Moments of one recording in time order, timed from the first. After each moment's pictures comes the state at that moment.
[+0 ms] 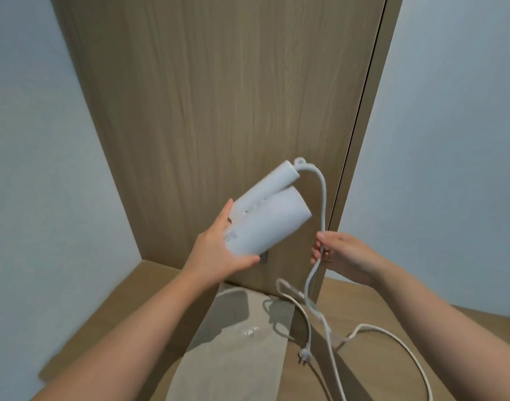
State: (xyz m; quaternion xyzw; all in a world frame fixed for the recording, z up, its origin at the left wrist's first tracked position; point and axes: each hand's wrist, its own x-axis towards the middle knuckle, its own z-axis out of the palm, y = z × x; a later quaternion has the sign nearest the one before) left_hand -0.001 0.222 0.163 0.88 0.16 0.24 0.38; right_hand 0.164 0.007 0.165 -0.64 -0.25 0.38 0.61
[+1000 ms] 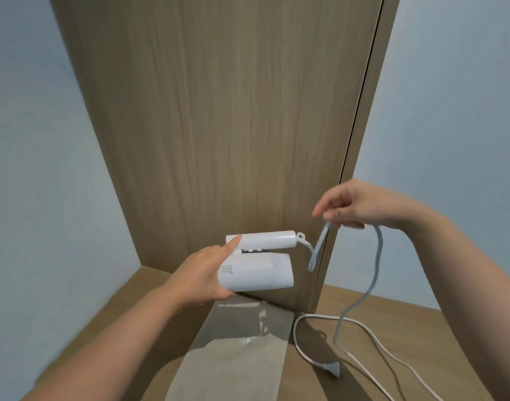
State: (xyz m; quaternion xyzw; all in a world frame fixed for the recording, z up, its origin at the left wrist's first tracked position) left_hand -0.005 0.255 0.132 0.98 0.09 0.09 0.14; right_hand 0.174 0.003 0.283 -0.81 -0.46 0.19 0.30
